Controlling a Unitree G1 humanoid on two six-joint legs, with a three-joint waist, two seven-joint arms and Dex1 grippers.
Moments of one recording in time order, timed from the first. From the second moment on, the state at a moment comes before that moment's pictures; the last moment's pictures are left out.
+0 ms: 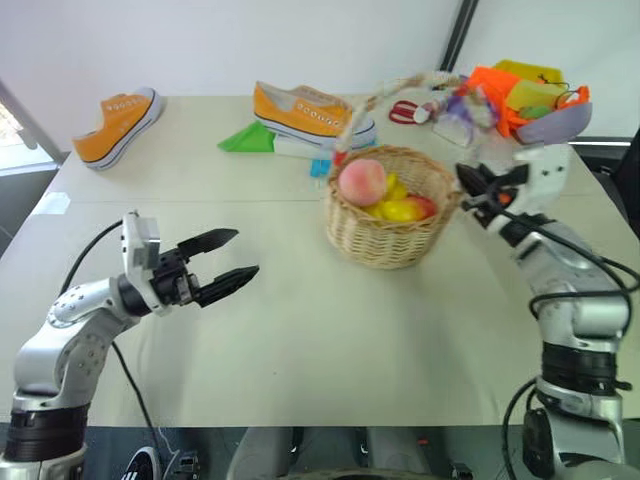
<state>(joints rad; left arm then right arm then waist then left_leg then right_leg) -0.15 0.62 0.19 -0.24 -0.77 0.44 -1.01 -0.34 -0.52 -0.39 -0.24 0.47 0.55 0.39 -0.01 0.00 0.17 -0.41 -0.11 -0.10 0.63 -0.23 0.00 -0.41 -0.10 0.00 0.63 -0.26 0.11</state>
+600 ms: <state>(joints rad) -0.47 0.49 0.00 0.11 -0.58 0.29 -1.20 0.05 -0.59 -0.79 -0.38 0.48 0.55 0.30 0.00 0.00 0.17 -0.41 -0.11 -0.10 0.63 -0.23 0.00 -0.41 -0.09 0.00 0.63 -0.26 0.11</state>
